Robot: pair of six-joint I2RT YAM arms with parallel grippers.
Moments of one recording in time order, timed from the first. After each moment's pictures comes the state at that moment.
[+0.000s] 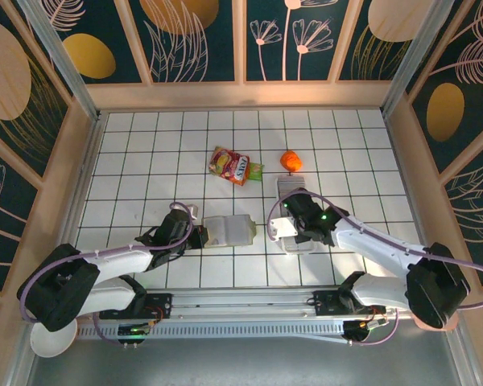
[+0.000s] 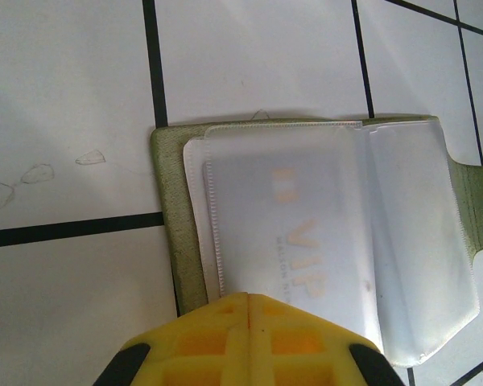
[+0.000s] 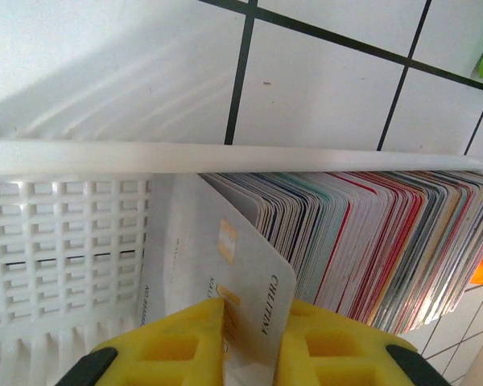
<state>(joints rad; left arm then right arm) -0.66 1.24 0.26 0.18 0.11 -0.74 0.75 1.18 0.67 -0.57 0.23 -1.15</state>
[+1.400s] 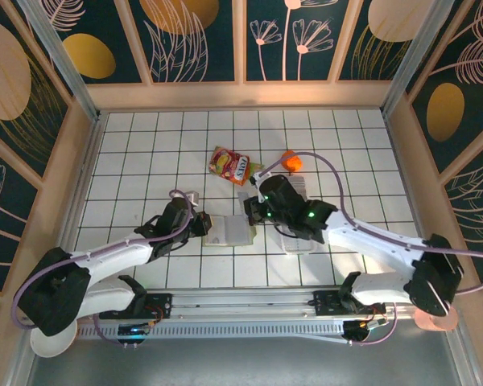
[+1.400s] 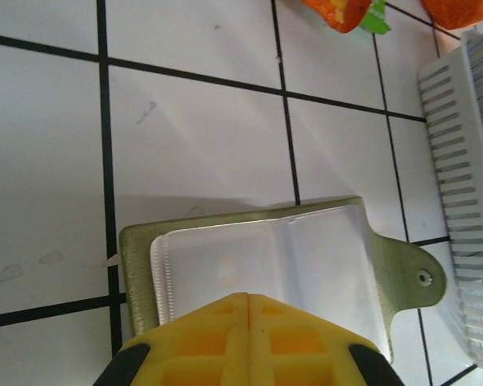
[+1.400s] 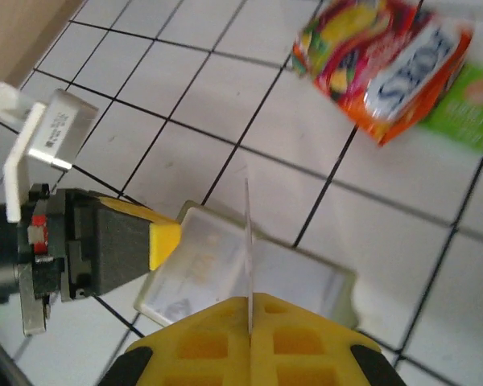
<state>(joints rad) -0.66 1.21 0.40 0.07 0.06 -0.78 0.94 1.26 0.86 -0.28 0.04 0.54</state>
